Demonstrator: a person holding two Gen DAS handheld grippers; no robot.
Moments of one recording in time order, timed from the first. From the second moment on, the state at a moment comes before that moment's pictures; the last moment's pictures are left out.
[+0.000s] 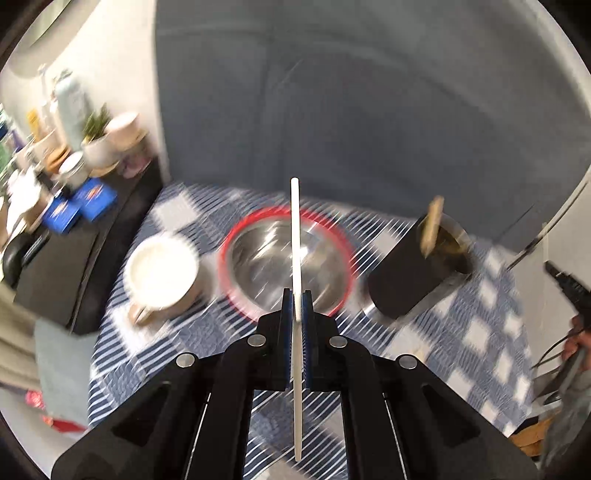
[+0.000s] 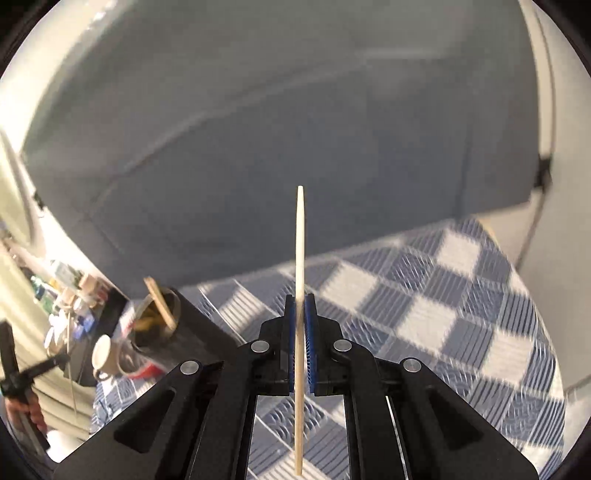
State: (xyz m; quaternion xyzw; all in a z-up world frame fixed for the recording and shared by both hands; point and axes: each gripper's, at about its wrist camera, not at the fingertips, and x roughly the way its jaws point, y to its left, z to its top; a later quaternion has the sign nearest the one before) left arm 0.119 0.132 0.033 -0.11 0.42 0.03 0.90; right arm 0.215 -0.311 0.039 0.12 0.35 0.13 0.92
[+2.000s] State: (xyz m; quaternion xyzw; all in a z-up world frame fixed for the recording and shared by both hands) left arm 0.225 0.020 -0.002 -0.11 0.29 -0.11 0.95; right arm 0.265 -0.134 0.003 0.06 0.25 0.31 0.92
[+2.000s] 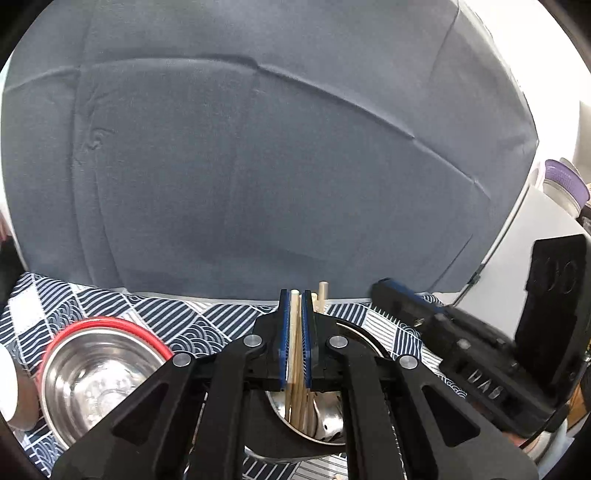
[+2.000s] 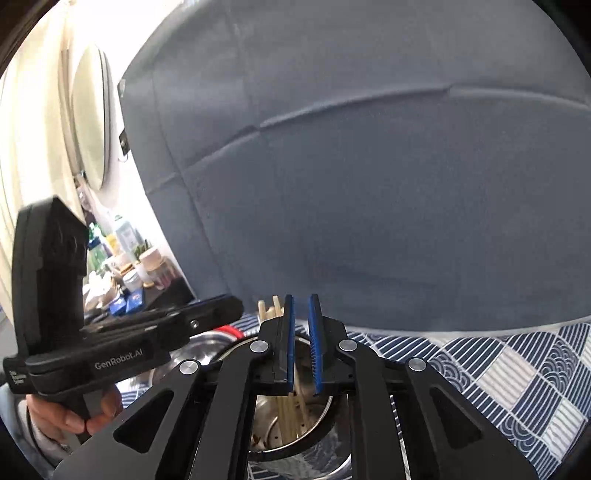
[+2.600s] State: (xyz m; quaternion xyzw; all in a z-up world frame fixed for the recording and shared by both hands) left arm 0.176 0.056 0.022 -0.17 0.32 -0.06 0.93; right arm 0.229 -0.169 0.040 0.06 0.25 0.23 0.94
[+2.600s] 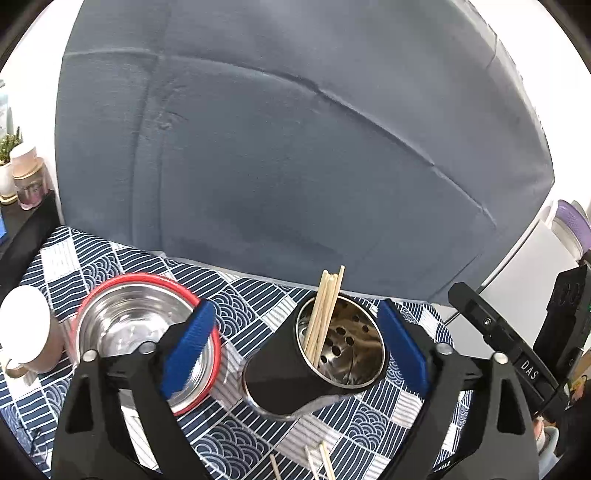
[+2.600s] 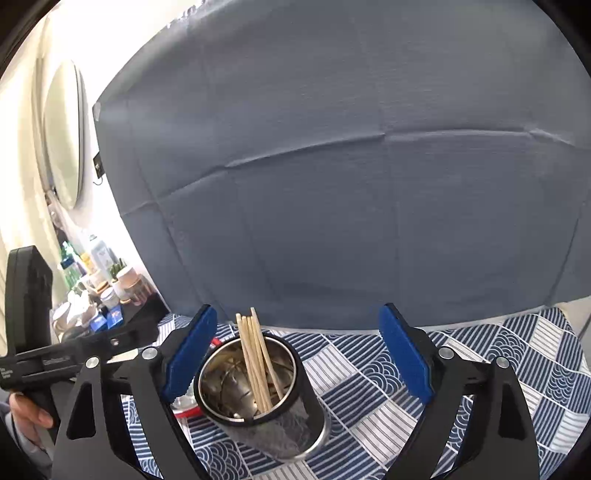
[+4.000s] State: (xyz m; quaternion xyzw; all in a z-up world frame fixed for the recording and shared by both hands) left arm 0.095 -0.009 -0.145 0.01 0.57 -0.05 0.82; right arm 0.158 -0.200 -0.128 0.04 0.49 0.14 0.86
